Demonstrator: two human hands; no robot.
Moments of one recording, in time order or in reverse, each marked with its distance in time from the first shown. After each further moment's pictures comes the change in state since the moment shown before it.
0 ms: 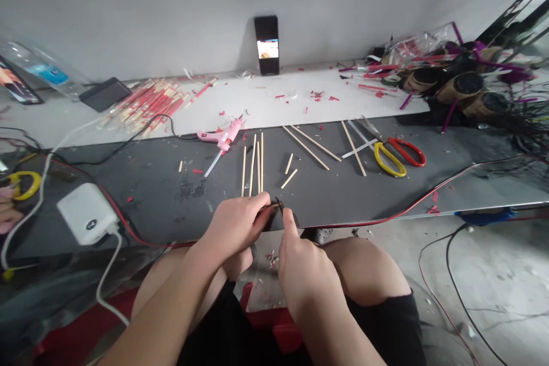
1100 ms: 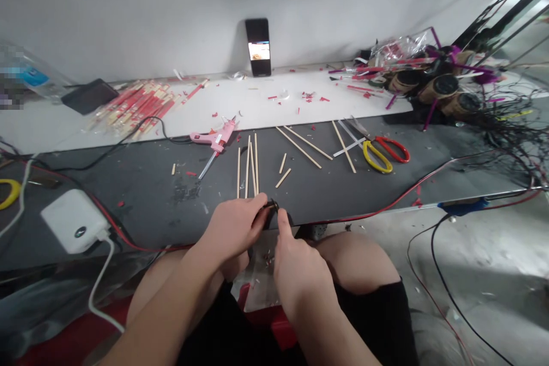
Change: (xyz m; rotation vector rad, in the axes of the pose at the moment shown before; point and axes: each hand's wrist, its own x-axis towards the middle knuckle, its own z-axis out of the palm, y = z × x) left_hand 0.000 0.006 -0.004 0.107 -0.056 0.004; right_hand -0.002 -0.006 -0.002 0.003 -0.015 0.004
